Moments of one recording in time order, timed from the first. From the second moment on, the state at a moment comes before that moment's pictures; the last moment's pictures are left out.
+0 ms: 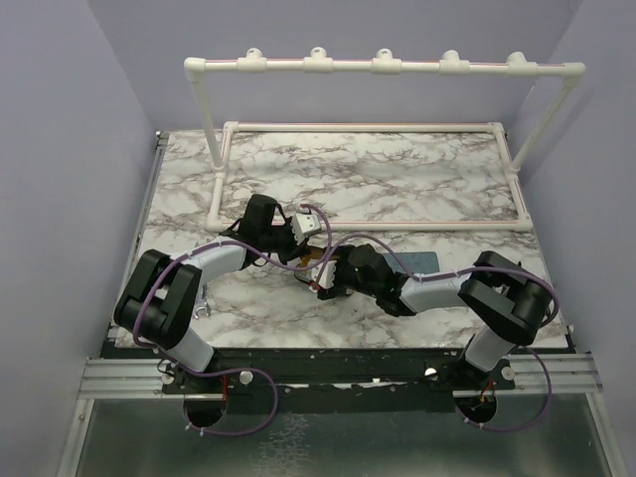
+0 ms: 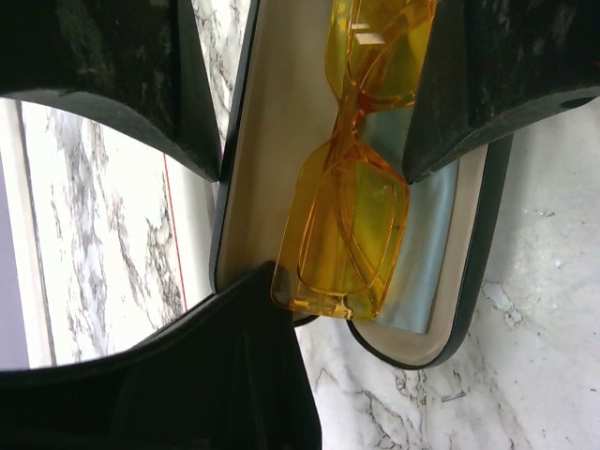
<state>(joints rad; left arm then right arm) -0.43 1.56 0.77 0.05 0.67 0.57 0.94 1.65 0.59 0.63 -0.04 -0.81</state>
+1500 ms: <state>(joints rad) -0.43 1.57 0.78 0.04 0.68 0.56 1.05 1.65 0.57 0.60 0.08 -0.94</state>
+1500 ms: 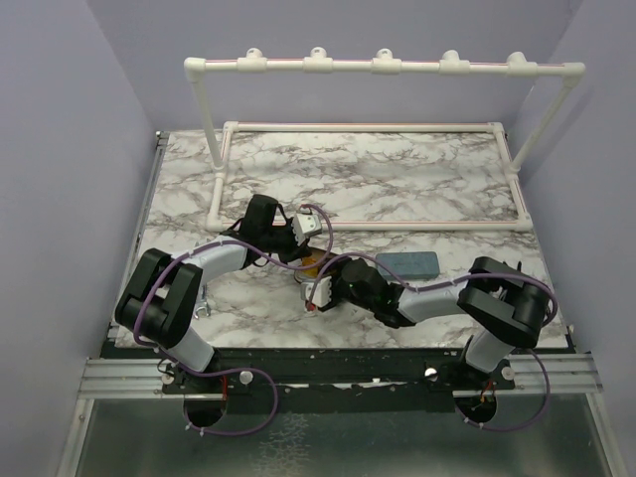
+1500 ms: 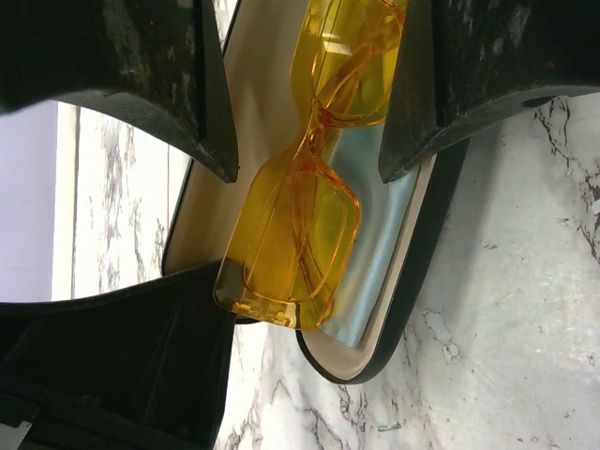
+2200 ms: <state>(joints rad) -0.43 1.58 0.79 0.02 0.68 0.56 1.05 1.64 0.60 0.54 0.07 -0.88</state>
